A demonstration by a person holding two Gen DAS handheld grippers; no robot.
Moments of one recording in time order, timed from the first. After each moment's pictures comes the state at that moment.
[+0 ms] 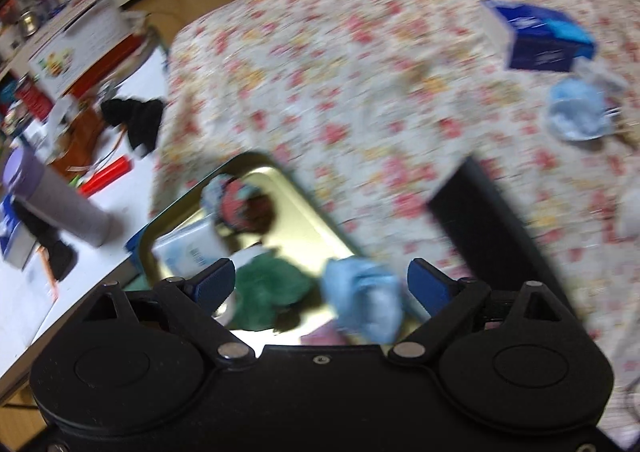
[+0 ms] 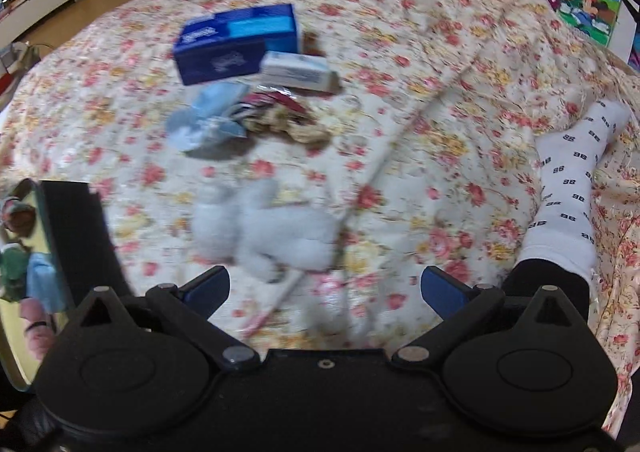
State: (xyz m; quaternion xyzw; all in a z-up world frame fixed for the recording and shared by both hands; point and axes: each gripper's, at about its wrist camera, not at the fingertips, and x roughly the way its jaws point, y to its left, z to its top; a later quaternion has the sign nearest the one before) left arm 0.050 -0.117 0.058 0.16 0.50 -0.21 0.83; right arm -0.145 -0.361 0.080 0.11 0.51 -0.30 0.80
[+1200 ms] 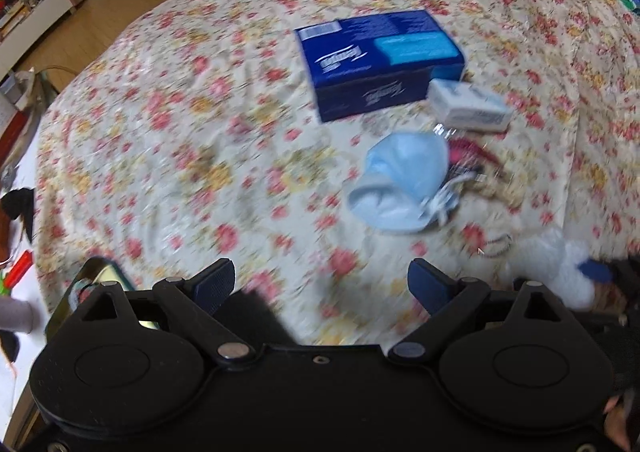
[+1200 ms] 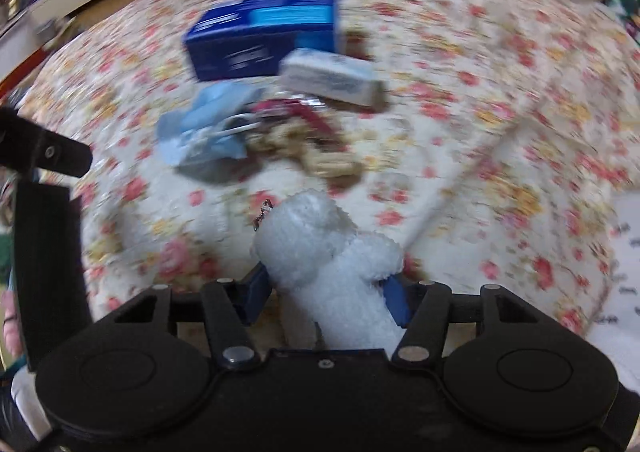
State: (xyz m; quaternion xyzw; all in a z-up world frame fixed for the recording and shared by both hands) left arm 0.053 -0.314 0.080 0.20 0.52 -0.29 0.78; right arm -0.100 -0.415 0.034 0.10 0.51 -0.22 0.83
